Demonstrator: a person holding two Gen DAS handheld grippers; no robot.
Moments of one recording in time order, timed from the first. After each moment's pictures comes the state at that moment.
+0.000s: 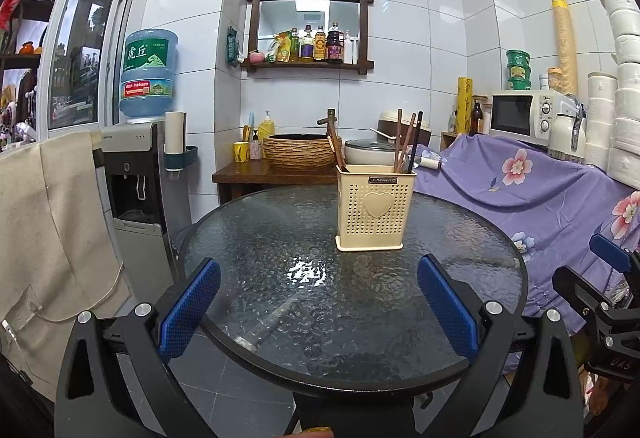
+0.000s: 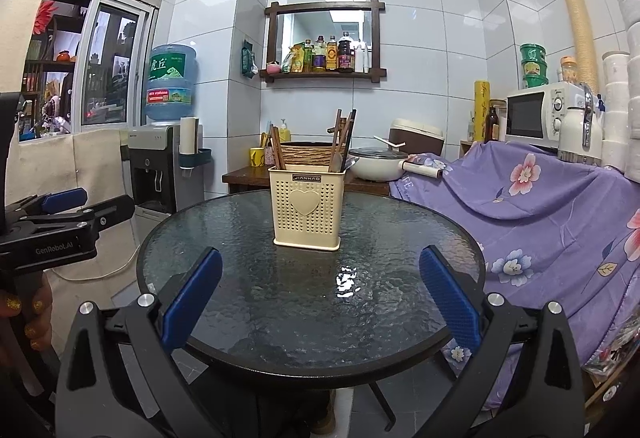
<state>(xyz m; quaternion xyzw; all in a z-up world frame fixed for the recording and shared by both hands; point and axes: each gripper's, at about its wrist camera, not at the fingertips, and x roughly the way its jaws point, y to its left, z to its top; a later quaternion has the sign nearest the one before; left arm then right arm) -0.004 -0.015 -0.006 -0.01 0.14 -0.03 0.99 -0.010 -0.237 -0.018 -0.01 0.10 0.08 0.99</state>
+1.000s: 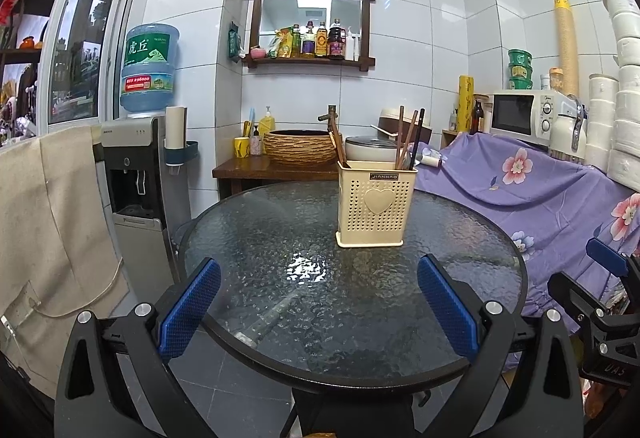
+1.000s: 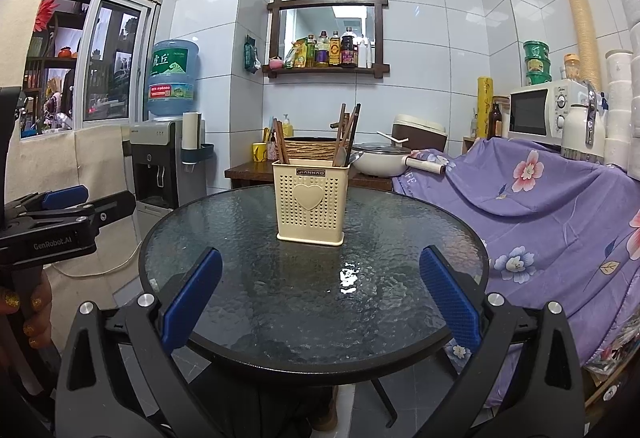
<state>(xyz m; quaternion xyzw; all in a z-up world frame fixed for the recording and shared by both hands) -0.002 -0.012 -0.005 -0.01 0.15 -0.03 0.99 -0.008 -0.234 -0.022 -0.01 0.10 0.08 0.99</state>
